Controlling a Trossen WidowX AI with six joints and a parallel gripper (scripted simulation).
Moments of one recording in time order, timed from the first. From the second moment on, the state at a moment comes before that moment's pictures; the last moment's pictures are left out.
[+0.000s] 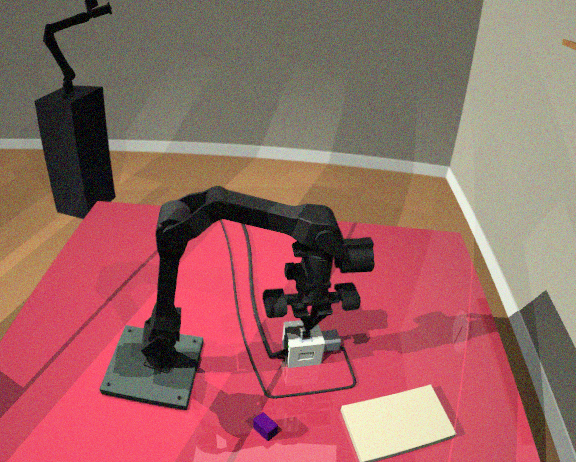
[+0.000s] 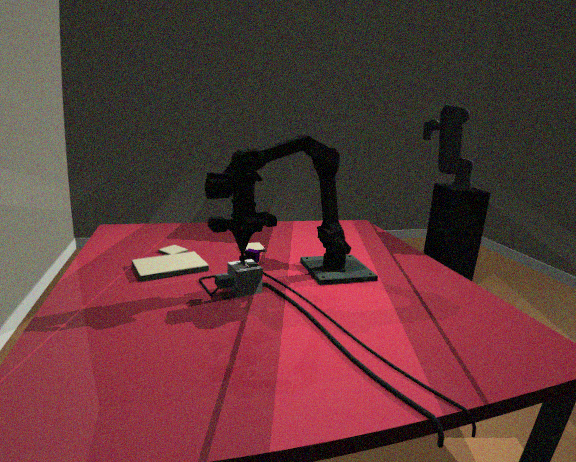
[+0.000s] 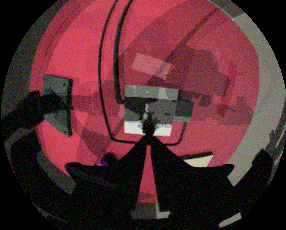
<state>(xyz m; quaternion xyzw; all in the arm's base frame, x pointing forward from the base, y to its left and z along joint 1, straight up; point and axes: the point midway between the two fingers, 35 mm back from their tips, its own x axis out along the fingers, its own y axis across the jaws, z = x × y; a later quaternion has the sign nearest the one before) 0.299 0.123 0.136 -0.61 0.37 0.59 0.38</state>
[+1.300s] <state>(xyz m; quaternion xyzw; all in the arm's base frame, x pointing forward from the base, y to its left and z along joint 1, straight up) 0.299 0.123 0.132 -0.61 0.37 0.59 0.38</state>
